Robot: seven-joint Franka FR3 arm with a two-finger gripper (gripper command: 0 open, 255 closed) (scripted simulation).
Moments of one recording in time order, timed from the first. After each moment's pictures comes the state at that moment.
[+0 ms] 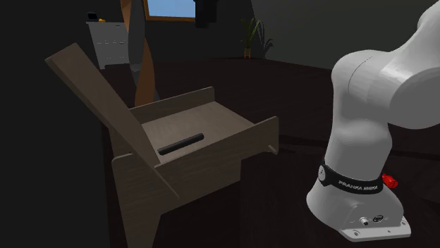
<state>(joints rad) -0.01 -0.76 0.04 -2.36 -0.11 1.68 0.04</state>
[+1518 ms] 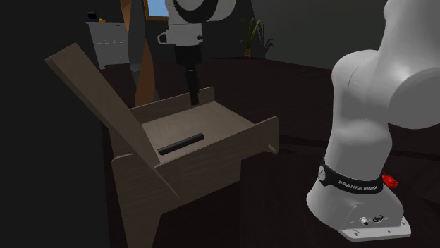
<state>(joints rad) -0.02 -0.23 -0.37 -2.43 -0.17 2.18 -0.58</state>
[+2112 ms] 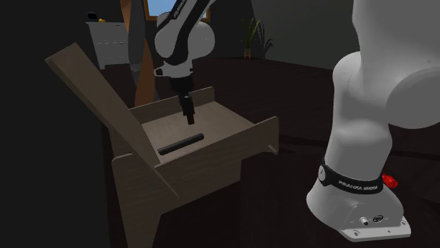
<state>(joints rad) -0.04 0.16 -0.43 -2.27 0.01 2.34 -0.93</state>
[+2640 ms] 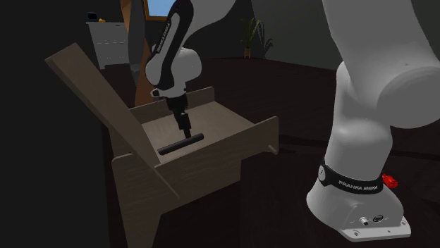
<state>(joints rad) -0.13 0.46 -0.37 -2.08 0.13 2.38 -1.13</state>
